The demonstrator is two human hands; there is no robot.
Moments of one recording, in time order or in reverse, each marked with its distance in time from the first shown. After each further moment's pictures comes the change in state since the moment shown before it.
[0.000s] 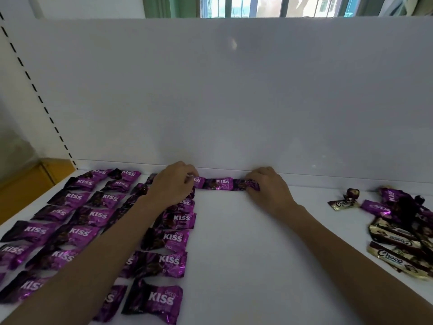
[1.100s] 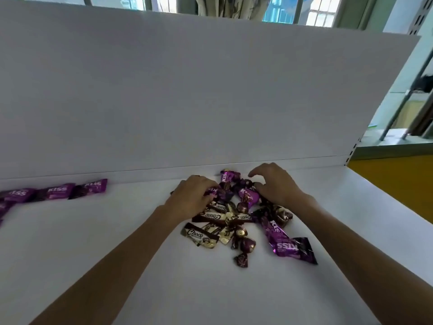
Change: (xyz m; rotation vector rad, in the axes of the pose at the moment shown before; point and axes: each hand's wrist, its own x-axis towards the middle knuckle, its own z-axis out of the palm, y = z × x) left_hand 0.020 0.315 0.170 -0.052 -0.263 0.417; right_hand -0.150 0.248 -0.189 -0.162 -0.116 0.309
